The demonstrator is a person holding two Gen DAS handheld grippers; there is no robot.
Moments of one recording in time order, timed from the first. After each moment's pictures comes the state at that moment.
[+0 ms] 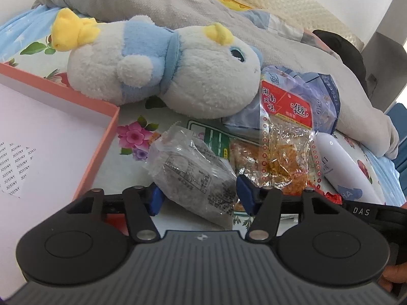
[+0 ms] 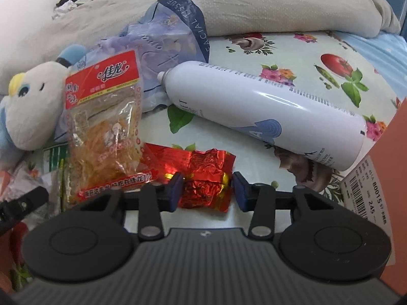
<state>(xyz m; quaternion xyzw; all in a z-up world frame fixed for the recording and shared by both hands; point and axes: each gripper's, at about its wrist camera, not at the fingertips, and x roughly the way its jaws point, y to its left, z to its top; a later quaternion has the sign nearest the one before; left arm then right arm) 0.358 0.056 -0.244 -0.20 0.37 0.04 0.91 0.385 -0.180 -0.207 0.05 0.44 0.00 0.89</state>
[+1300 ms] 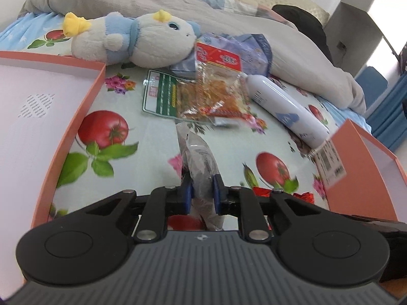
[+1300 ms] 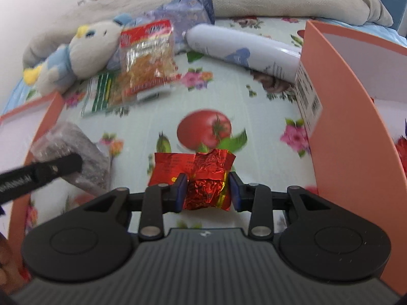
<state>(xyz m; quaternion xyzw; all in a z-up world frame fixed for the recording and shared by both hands) 0.218 -0.009 -0.202 -0.16 0.39 -0.03 0.90 0.219 -0.200 -0.186 0.04 0.46 0.04 0.89</state>
